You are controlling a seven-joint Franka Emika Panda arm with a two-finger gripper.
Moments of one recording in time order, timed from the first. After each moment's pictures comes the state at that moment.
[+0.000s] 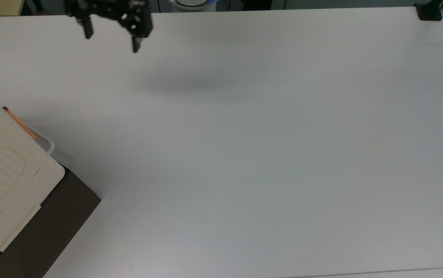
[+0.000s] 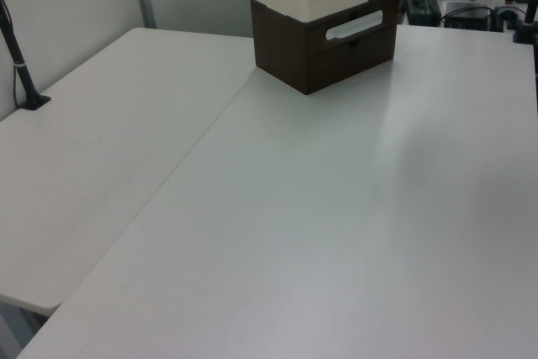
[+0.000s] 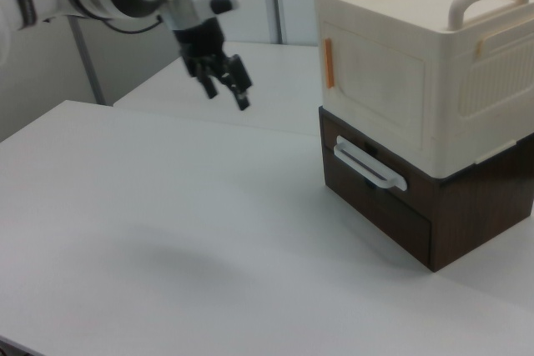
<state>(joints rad) -0.17 0.09 0.06 -1.55 -0.10 1.84 0.18</state>
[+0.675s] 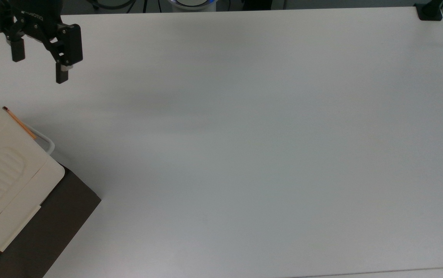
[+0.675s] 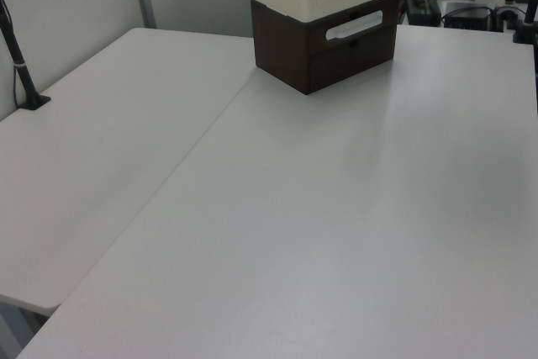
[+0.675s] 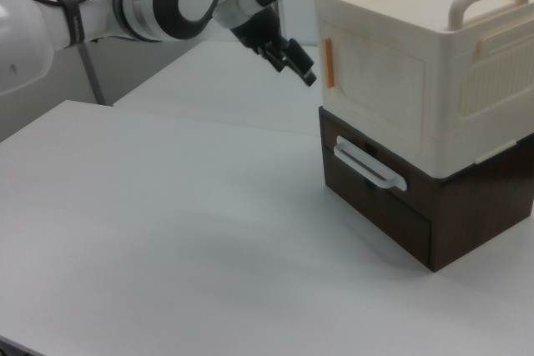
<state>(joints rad) -0.24 0.18 0.01 -1.52 -0.18 2.23 0.29</state>
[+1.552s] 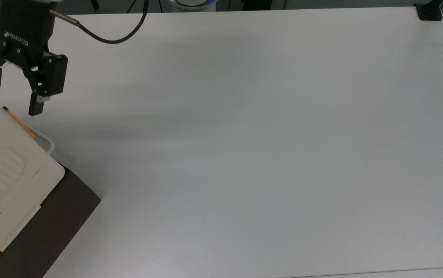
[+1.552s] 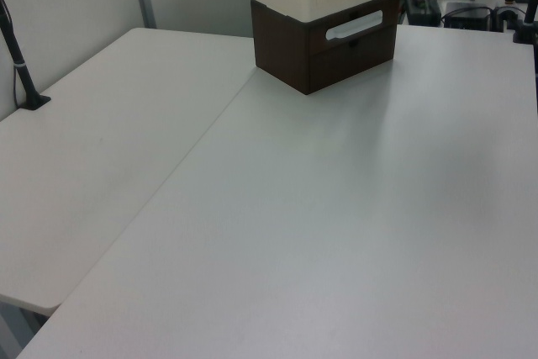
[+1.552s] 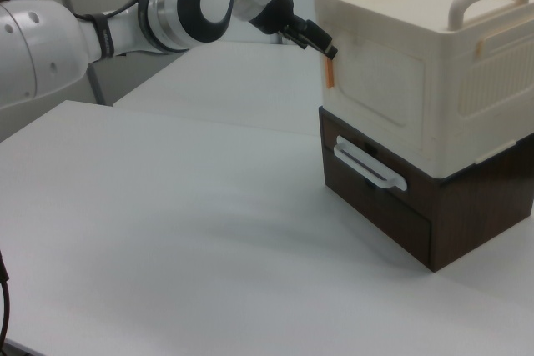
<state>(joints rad) -0.22 0.31 0.01 -1.39 -0.33 2.43 0.41</state>
